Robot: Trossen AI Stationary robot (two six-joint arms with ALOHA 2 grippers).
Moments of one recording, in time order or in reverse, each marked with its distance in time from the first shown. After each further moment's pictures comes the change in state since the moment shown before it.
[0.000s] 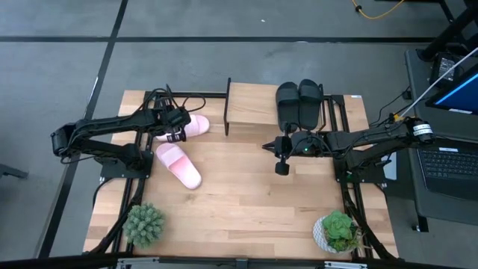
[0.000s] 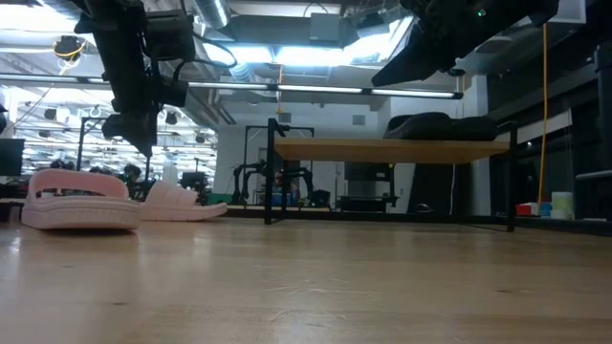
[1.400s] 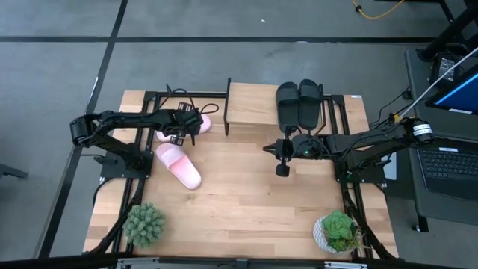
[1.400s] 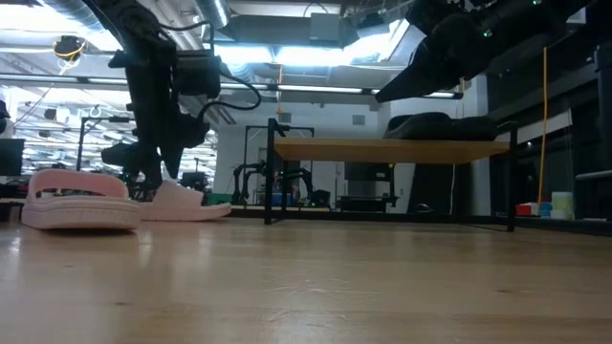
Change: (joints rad) left arm 0.021 0.267 -0.001 0.179 0.118 0.443; right arm 0.000 0.001 -0.105 0.129 0.002 -0.026
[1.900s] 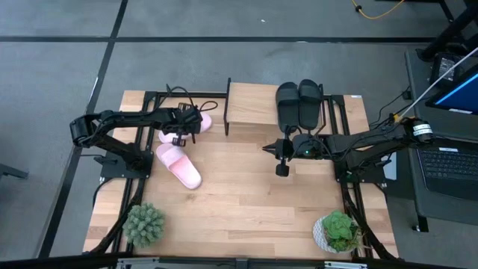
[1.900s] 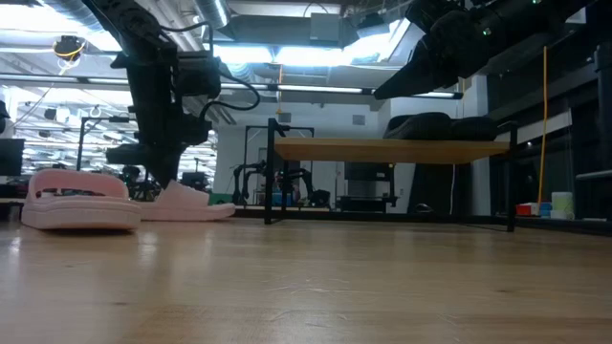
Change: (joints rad) left arm 0.029 0.000 0.000 0.020 0.115 -0.059; right arm 0.000 0.000 0.000 0.016 0.000 0.001
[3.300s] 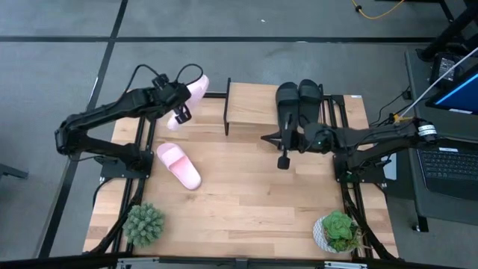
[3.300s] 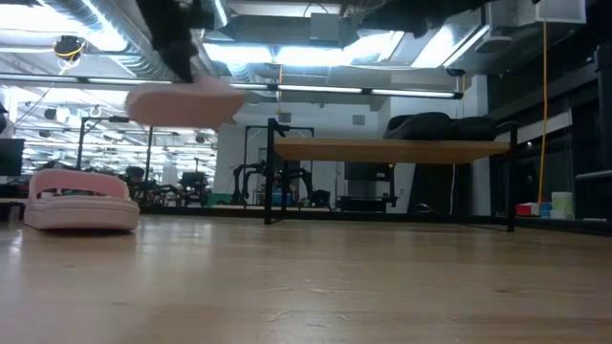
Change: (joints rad) left arm -0.039 -0.212 0.453 -0.339 -0.243 -0.525; right arm 0.000 -0.071 0.153 0.001 0.012 -0.112
